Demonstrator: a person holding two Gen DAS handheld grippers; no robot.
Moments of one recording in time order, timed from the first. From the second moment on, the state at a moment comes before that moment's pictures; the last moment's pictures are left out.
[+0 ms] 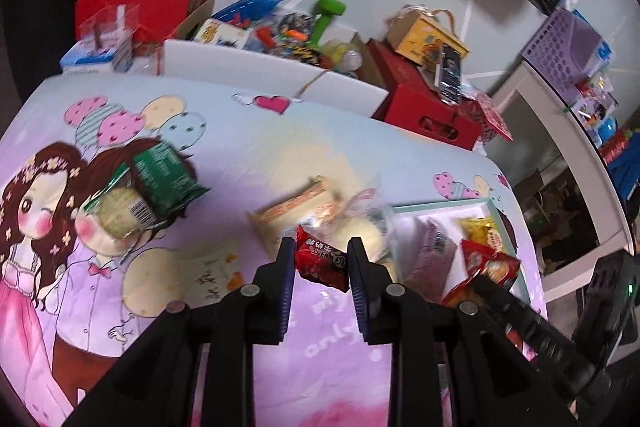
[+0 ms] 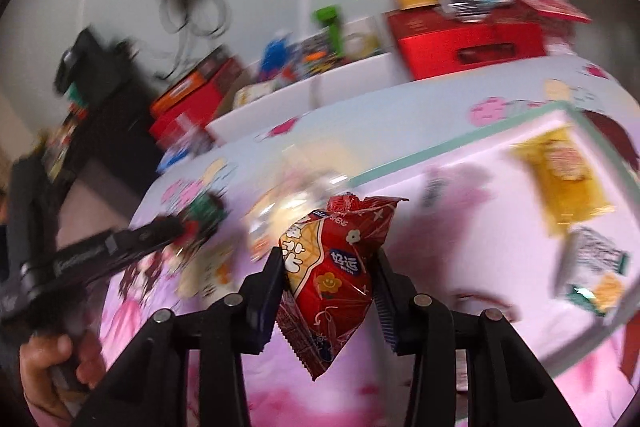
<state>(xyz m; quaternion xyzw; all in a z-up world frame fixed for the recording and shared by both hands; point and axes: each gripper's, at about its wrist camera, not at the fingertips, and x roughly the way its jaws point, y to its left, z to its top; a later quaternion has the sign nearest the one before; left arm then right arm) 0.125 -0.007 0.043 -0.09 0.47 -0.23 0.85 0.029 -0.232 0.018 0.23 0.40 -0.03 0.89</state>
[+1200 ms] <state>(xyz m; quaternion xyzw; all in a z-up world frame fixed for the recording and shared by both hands) 0.066 -0.232 -0.008 0.12 0.49 -0.39 0.77 -0.026 -0.376 0.013 0.32 0.36 -0.20 0.85</state>
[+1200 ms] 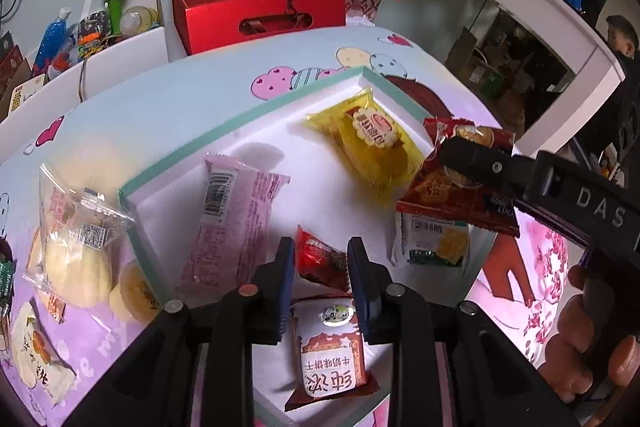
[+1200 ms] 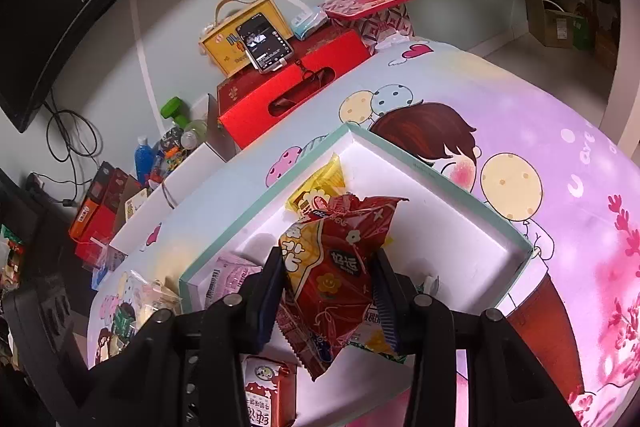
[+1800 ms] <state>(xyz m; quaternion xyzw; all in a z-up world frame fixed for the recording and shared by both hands) 0.094 -0.170 0.011 0.09 0.50 -0.28 0.81 -0.022 -0.376 -0.001 0.32 0.39 -0.21 0.84</state>
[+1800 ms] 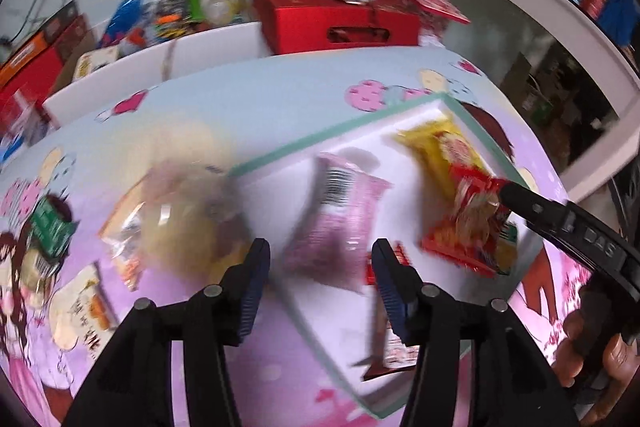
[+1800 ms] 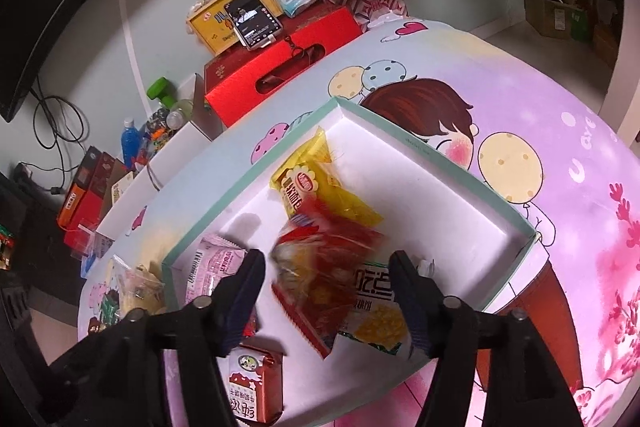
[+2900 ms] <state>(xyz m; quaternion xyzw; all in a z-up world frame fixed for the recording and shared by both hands) 0.134 0.027 0.021 0.00 0.46 -0.04 0.88 0.018 -0.281 0.033 0.25 0.34 -0.11 0.90</state>
